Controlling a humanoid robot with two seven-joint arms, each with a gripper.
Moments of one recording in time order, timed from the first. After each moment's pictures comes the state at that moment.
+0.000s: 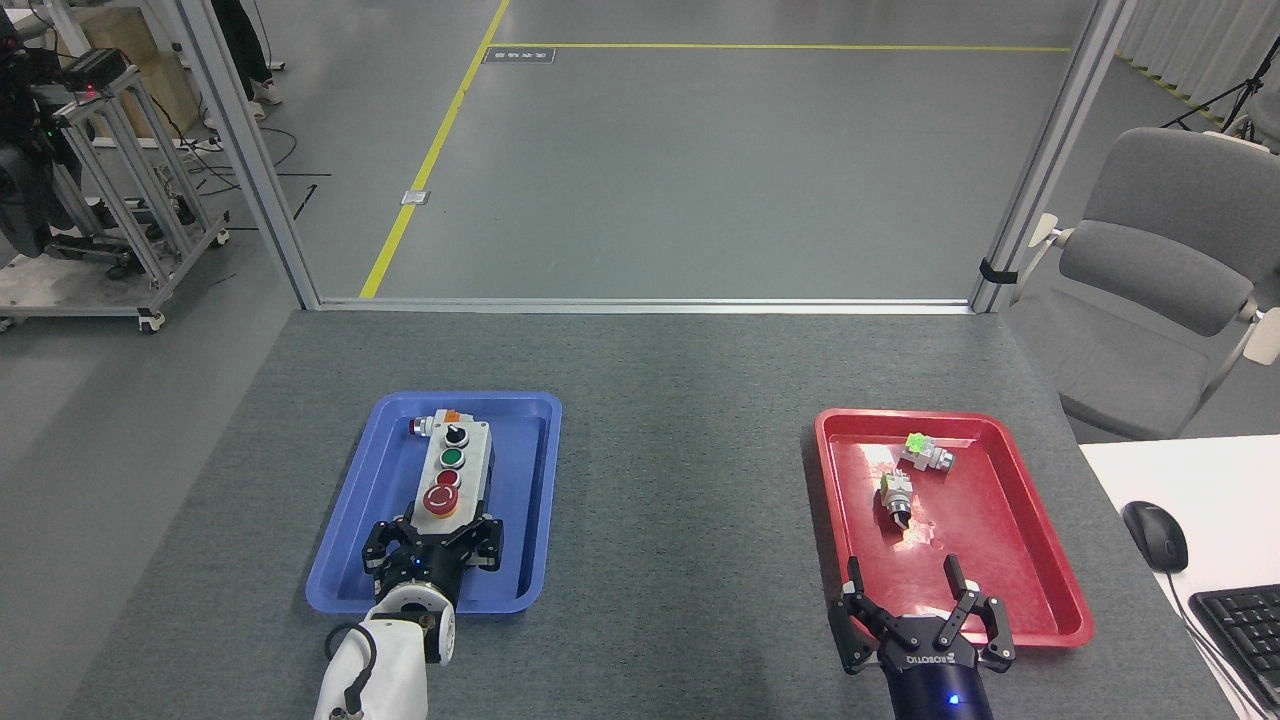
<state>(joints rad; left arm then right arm) -0.49 -0.02 -0.05 -0.74 -1.50 0.12 0.05 0.06 -0.08 0.14 -1.50 1.45 0.15 -0.14</state>
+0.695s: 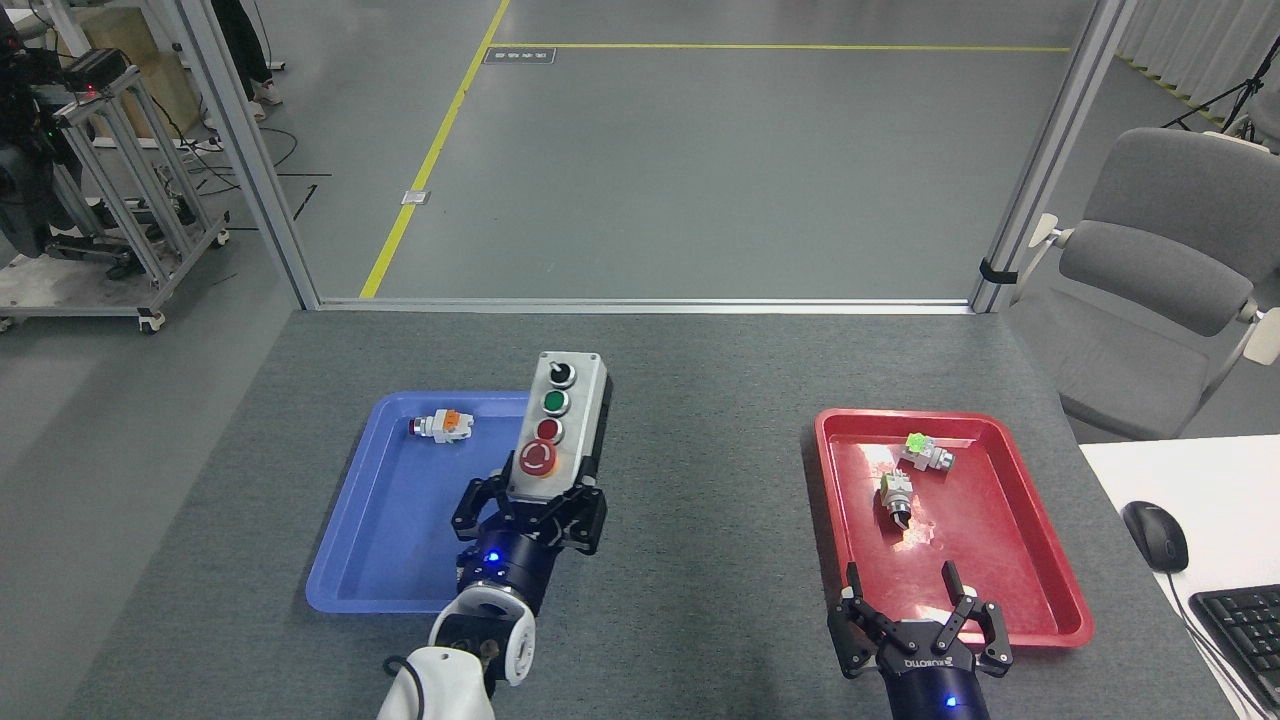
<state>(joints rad) -0.32 -0.12 -0.22 -1.20 -1.42 0.03 0.05 0.06 -0.08 0.14 -1.49 1.45 0.15 -0.14</state>
